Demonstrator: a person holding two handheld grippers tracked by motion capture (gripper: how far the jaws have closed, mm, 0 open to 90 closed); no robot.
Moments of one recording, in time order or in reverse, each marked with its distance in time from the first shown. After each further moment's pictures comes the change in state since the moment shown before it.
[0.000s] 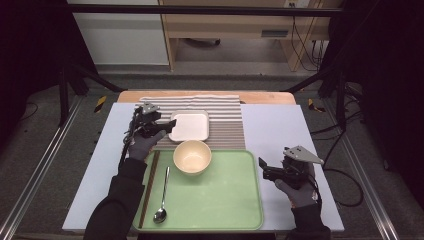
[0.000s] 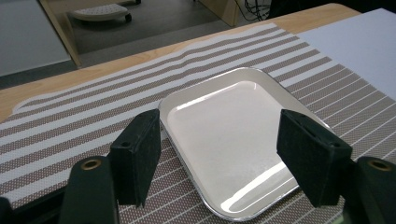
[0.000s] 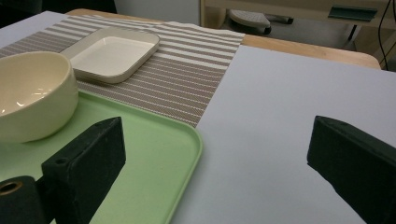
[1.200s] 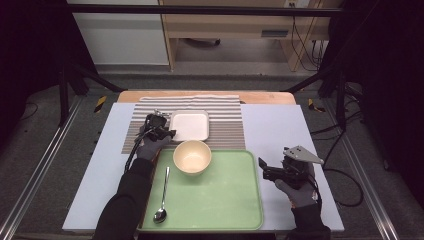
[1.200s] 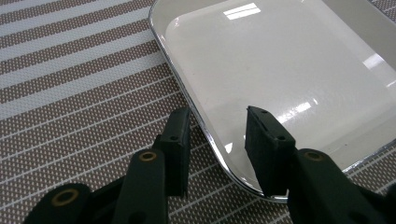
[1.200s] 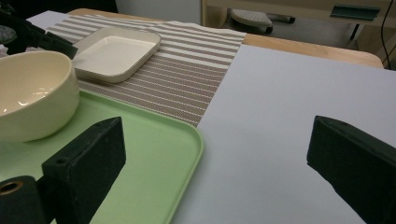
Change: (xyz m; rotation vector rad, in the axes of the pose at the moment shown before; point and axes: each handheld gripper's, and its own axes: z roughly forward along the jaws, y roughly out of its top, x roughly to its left) left arm 0.006 -0.030 0.051 0.277 0.026 -0.054; right arm -0.001 0.000 0.000 0.004 0.004 0.001
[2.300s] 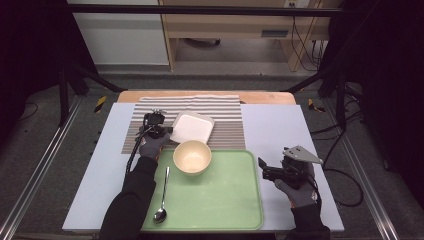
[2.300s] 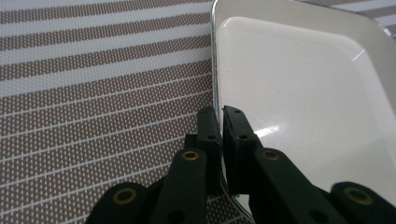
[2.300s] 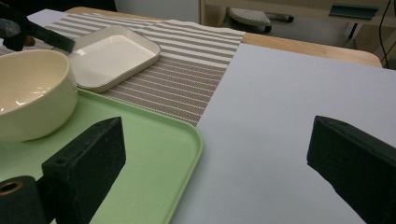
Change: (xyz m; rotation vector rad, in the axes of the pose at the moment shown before) left arm 0.002 0.006 -0.005 -0.040 -0.022 -0.160; right arm 0.001 0.000 0.001 0.002 -0.005 -0.001
